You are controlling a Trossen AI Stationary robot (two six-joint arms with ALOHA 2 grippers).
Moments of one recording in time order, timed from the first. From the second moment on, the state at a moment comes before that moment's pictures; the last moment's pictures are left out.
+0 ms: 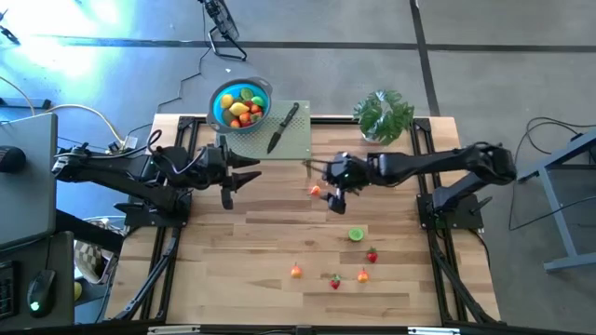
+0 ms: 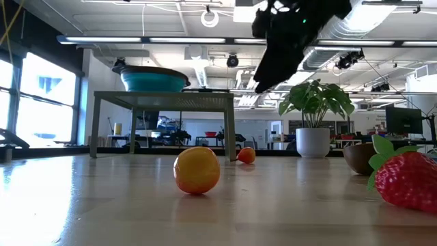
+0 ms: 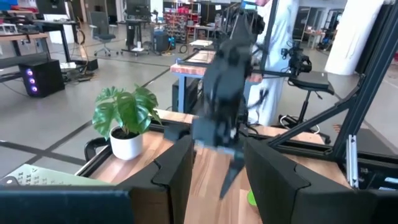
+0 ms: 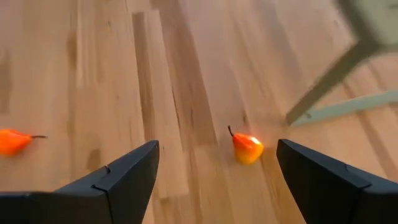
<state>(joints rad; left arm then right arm) -0.14 0.84 0.87 -0.02 -0.35 -0.09 -0.07 1.48 1.04 -0.40 0.03 0.16</state>
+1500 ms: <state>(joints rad) -0.14 0.84 0.87 0.00 -0.35 -0.14 -0.19 1.83 1.04 -0.22 -0.08 -0.05</state>
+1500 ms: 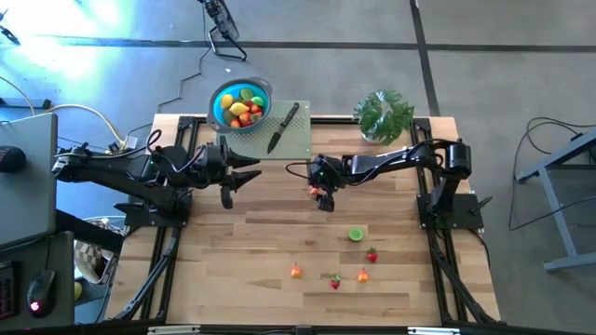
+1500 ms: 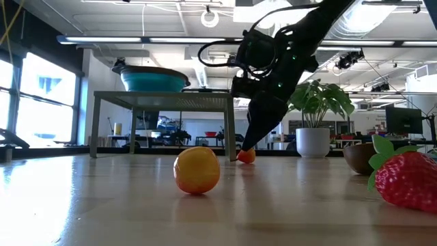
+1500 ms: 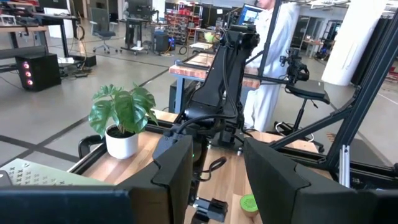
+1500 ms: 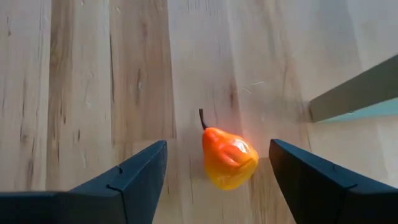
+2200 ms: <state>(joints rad) -0.14 0.84 0.87 -0.01 -0.35 -0.17 -0.19 1.88 1.04 -0.20 -0.08 -0.06</state>
